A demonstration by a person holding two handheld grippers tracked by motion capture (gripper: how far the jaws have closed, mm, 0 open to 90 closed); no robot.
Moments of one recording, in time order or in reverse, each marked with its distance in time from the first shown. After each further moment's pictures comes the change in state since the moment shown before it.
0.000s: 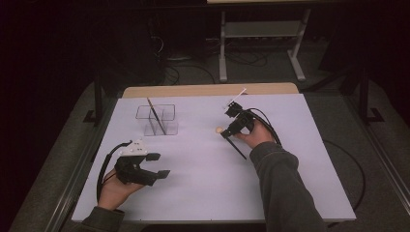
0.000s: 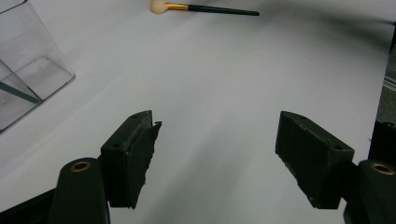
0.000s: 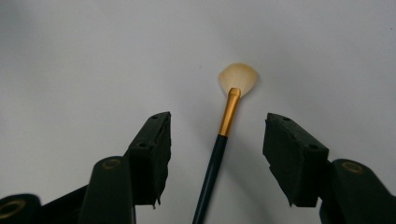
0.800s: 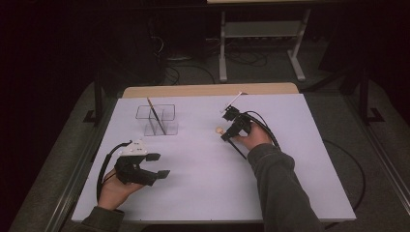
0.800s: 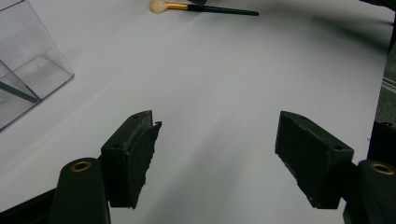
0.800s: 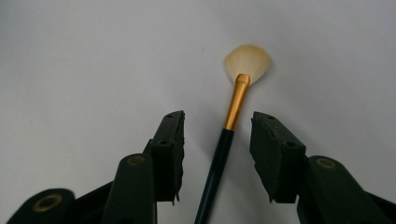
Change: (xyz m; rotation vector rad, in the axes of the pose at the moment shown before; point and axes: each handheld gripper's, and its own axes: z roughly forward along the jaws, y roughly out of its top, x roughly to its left) left arm 0.001 -0.001 0.000 0.002 -0.005 0.002; right arm 0.000 -0.001 0.017 0.064 0.003 -0.003
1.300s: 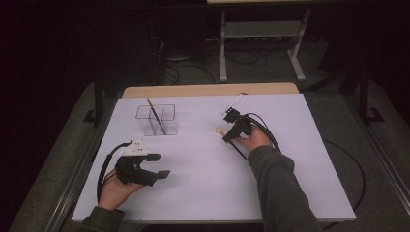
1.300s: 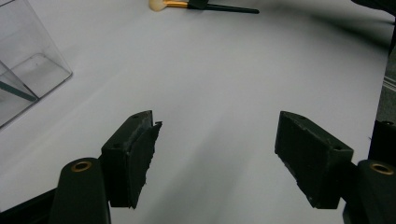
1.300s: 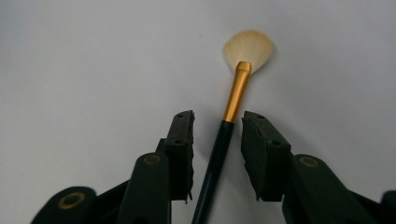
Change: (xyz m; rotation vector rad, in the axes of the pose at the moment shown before) left arm 0.000 0.000 0.001 0.003 -0.001 -0.005; right arm -0.002 -0.006 0.007 0.011 0.003 0.001
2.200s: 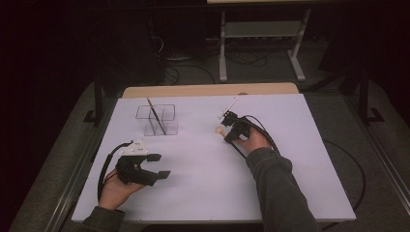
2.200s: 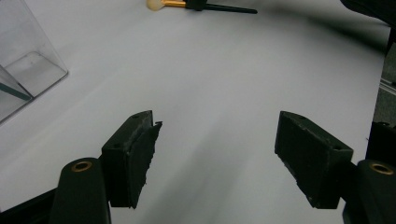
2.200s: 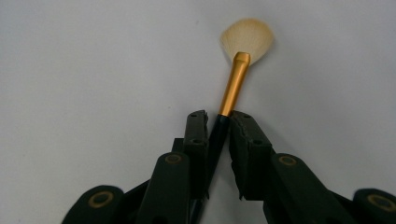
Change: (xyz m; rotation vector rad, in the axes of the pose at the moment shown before) left arm 0.001 -0.001 0.002 0.002 -0.012 -0.006; right arm 0.009 0.000 0.006 0.035 -0.082 -0.059
